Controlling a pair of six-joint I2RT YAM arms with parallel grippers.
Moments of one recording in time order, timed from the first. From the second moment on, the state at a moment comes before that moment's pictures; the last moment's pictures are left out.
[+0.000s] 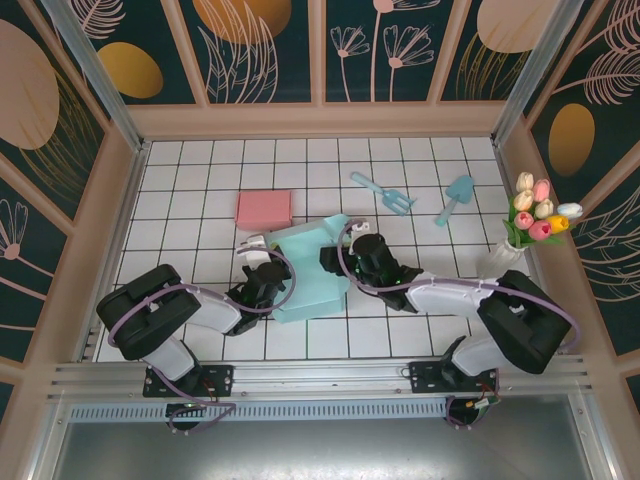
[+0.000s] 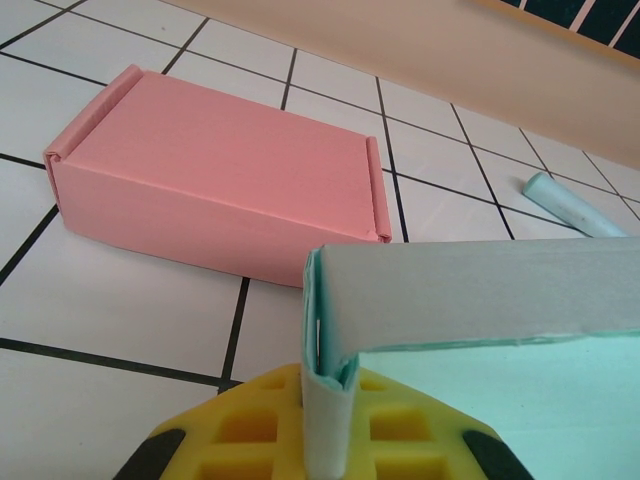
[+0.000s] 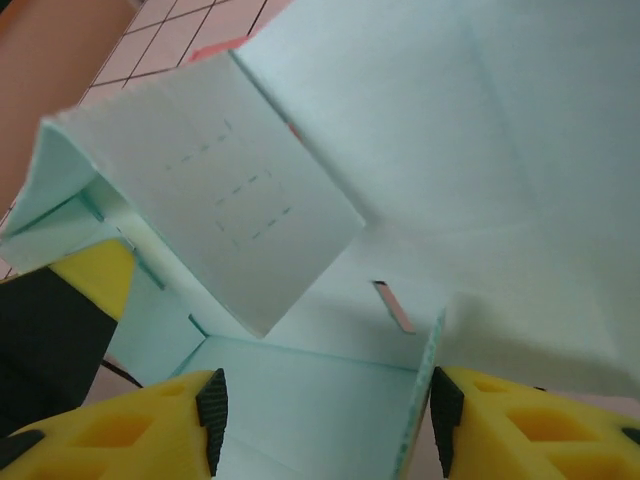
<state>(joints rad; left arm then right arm) -0.88 1.60 0.35 0.85 -0.74 -0.66 0.84 1.43 0.56 0.36 0.08 0.60</state>
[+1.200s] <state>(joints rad) -0.88 1.56 0.31 0.92 -0.72 -0.58 1.02 1.08 0.71 -0.16 0.41 0.49</state>
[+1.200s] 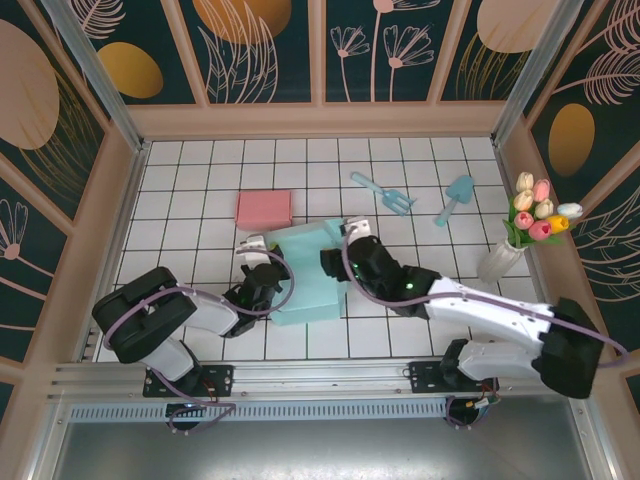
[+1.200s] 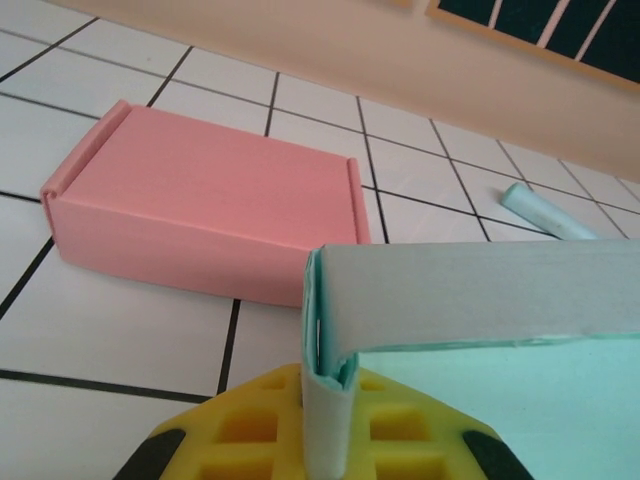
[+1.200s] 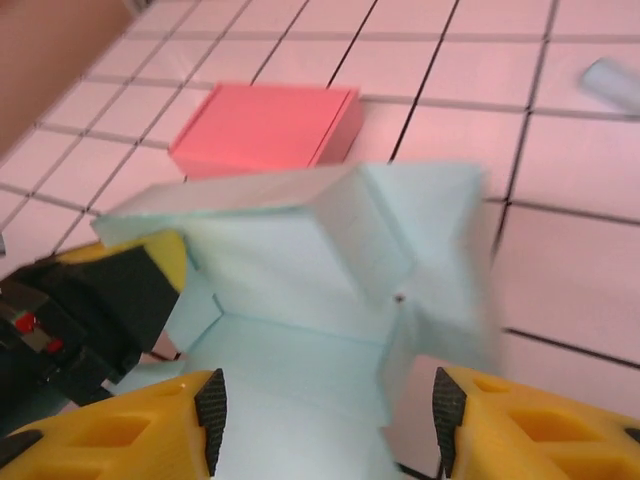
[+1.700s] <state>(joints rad) -0.88 1.52 0.21 1.12 -0.58 -0.48 0.95 0.87 0.54 -0.21 0.39 0.44</state>
